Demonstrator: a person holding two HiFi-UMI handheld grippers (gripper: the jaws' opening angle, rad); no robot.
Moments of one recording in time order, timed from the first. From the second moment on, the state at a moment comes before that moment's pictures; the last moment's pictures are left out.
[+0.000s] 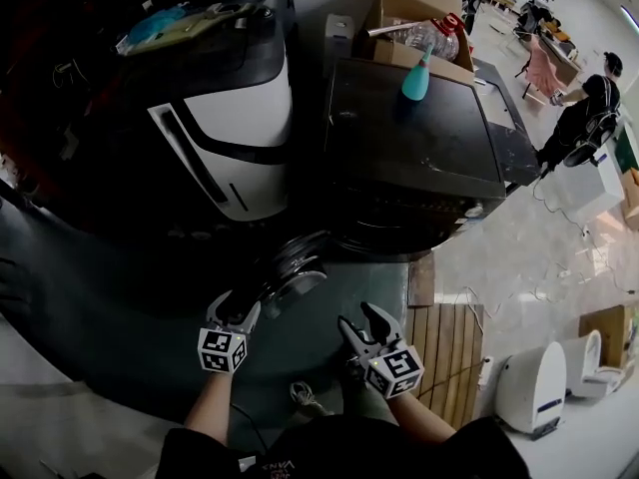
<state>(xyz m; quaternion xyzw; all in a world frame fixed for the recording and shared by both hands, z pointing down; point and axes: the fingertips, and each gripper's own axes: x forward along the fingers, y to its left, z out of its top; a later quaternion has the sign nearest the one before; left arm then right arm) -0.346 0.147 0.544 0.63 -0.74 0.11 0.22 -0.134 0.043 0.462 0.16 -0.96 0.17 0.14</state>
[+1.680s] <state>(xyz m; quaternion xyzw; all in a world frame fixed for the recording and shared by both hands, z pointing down) -0.330 0.108 0.663 0.68 -0.58 0.24 0.37 -0.072 0.010 0.565 0.20 -0.94 0.25 0.15</state>
